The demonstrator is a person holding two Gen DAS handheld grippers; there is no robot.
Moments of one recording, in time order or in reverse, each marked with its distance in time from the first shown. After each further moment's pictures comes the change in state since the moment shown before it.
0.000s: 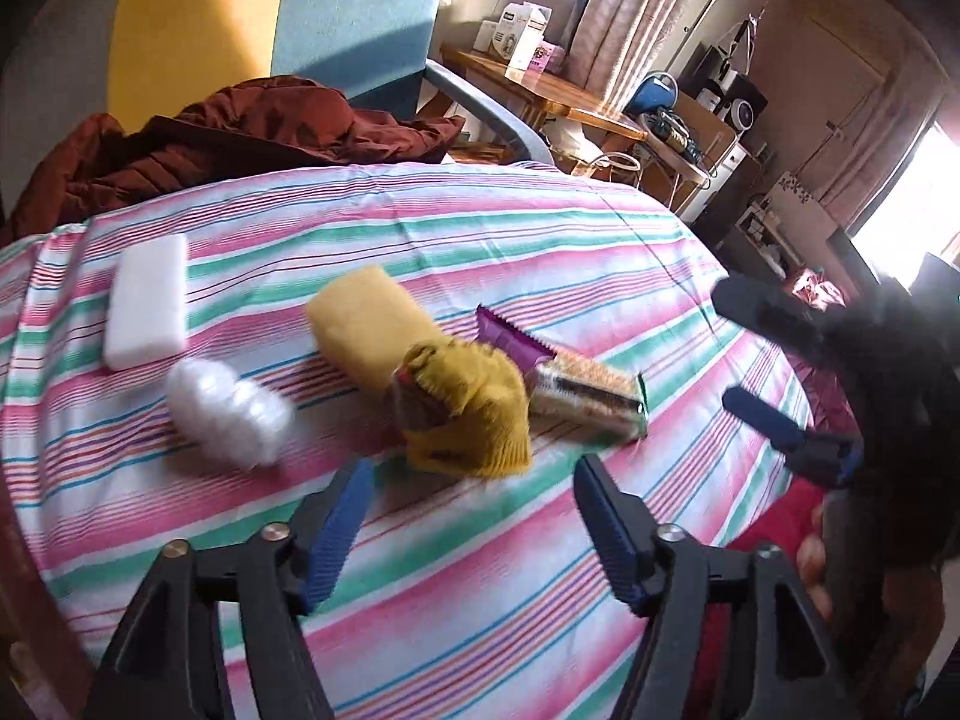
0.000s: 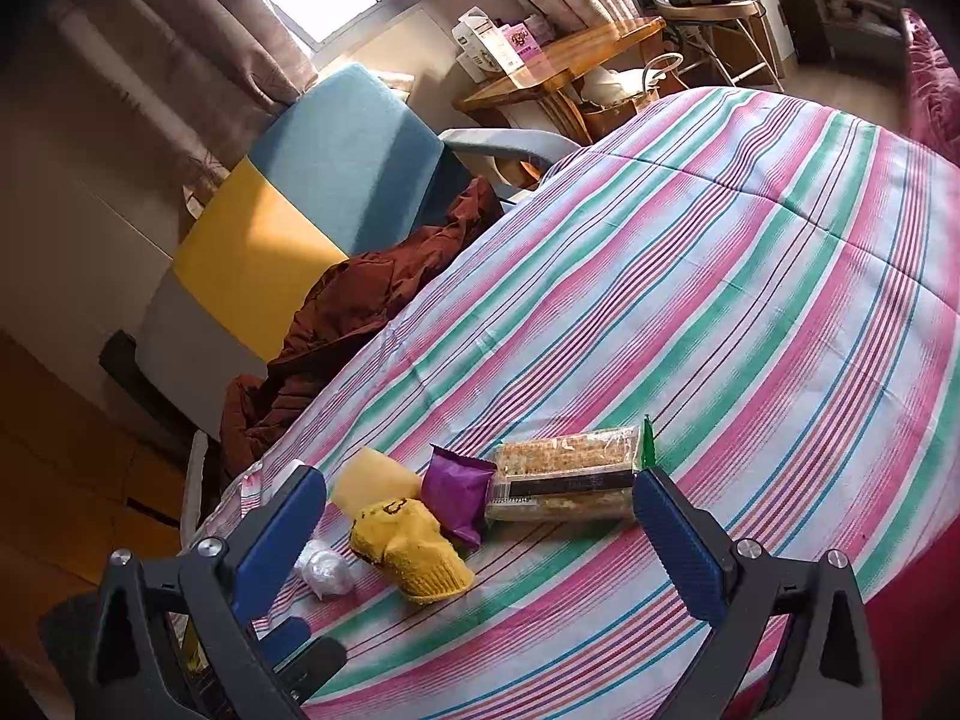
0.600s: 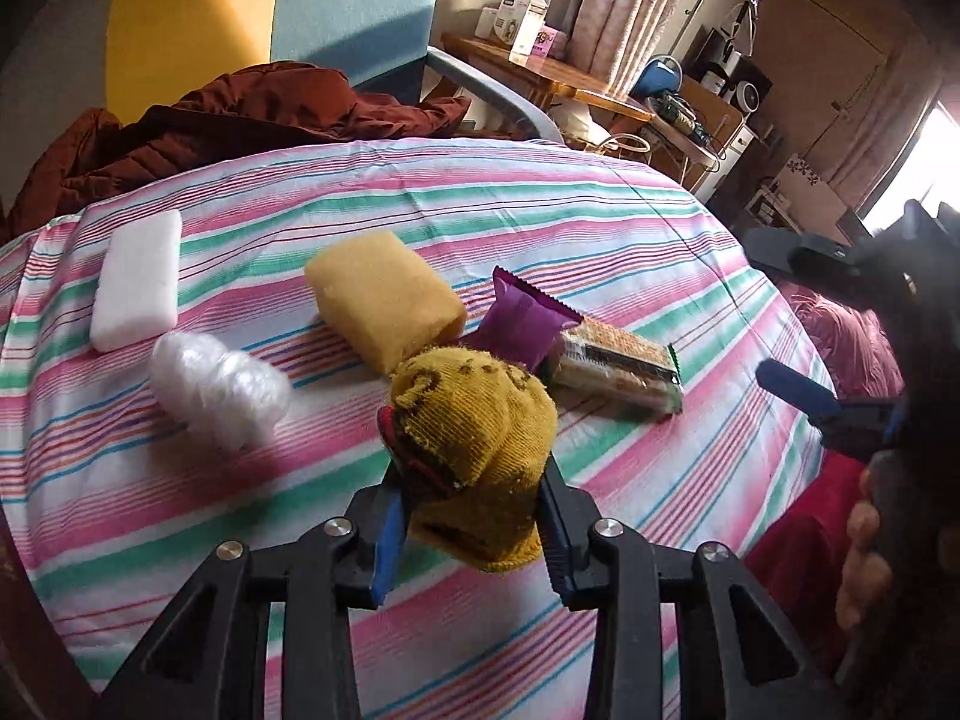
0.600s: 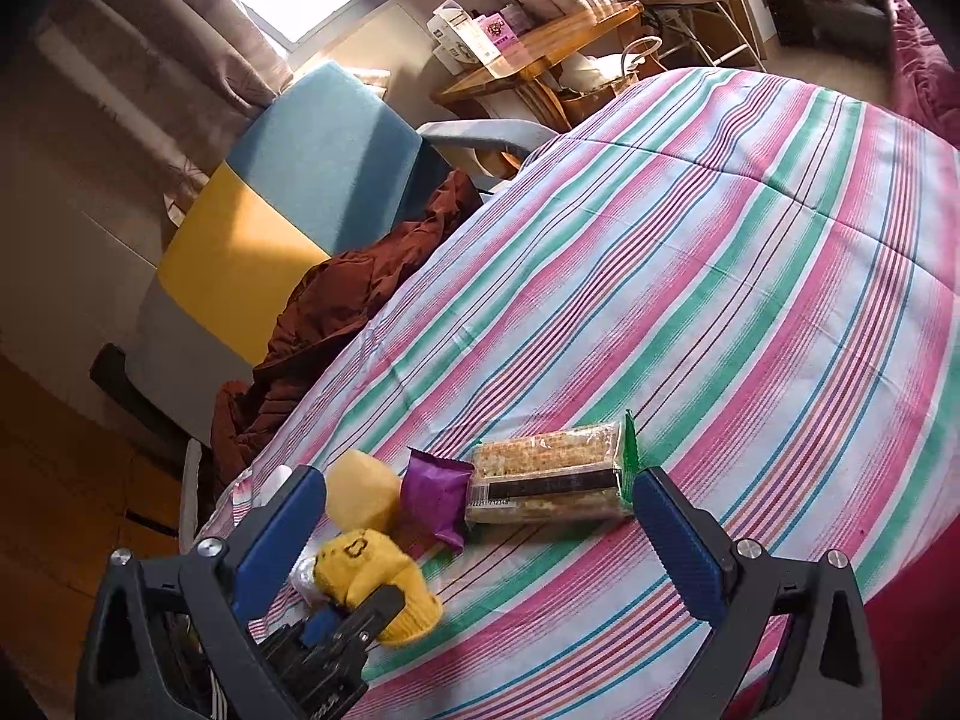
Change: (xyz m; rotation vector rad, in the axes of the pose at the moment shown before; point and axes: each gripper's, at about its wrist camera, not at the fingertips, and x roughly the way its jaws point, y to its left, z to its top) left arm 0.004 0.006 -0.027 0.036 0.015 0.033; right arm 0.008 -0.012 0.002 0.046 0.020 -0.029
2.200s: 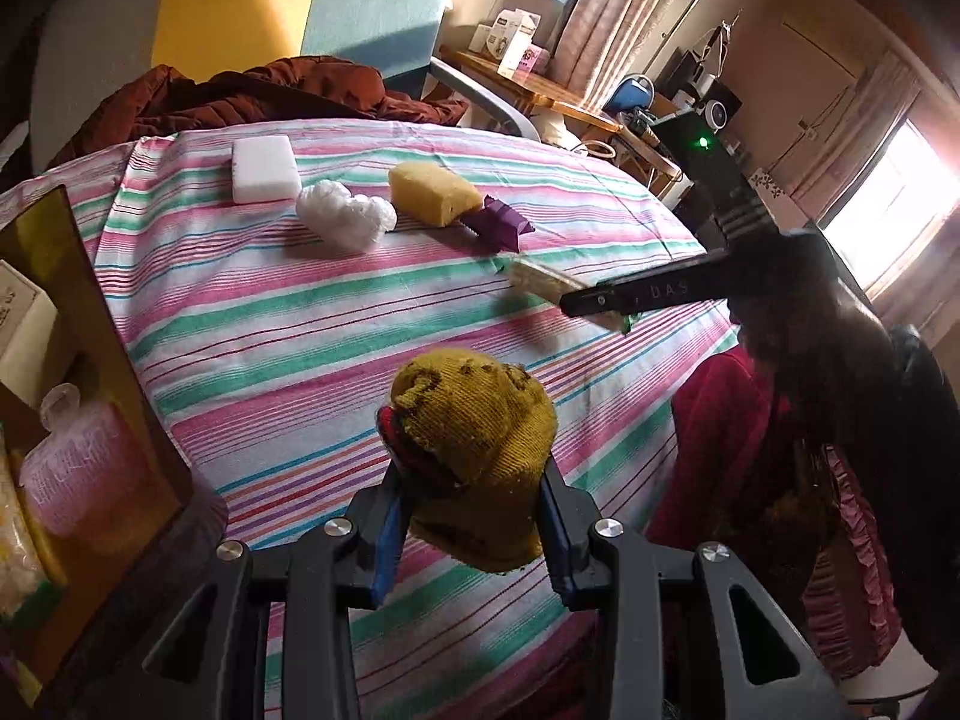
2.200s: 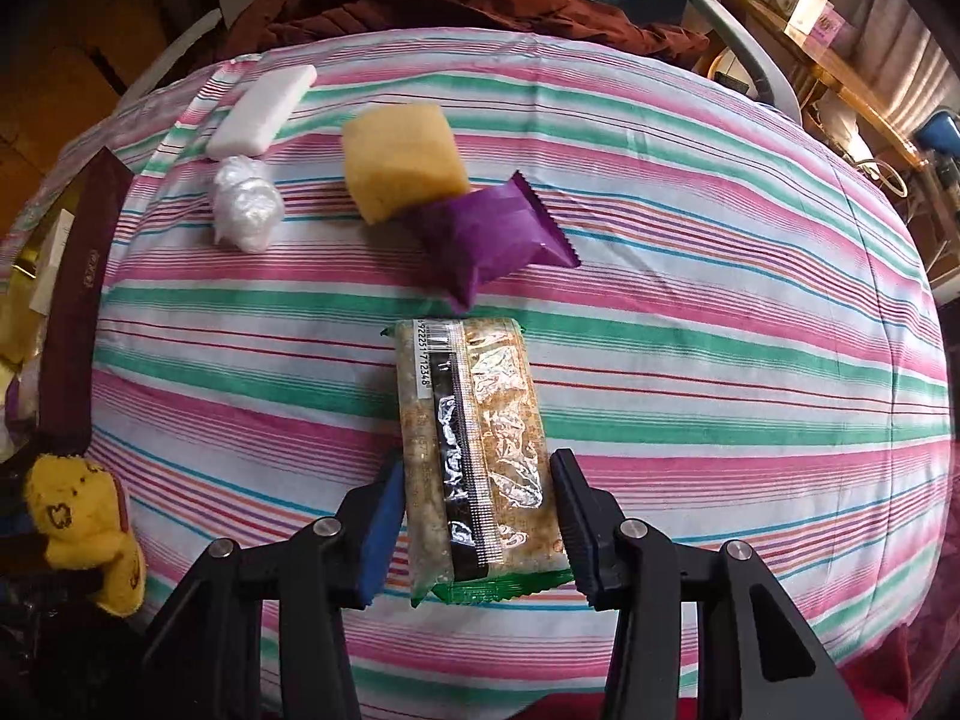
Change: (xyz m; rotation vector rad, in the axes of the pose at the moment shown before) left arm -0.104 0.036 -0.110 -0.032 -0.031 -0.090; right arm 0.063 0.055 -0.056 -0.810 0.541 -0.231
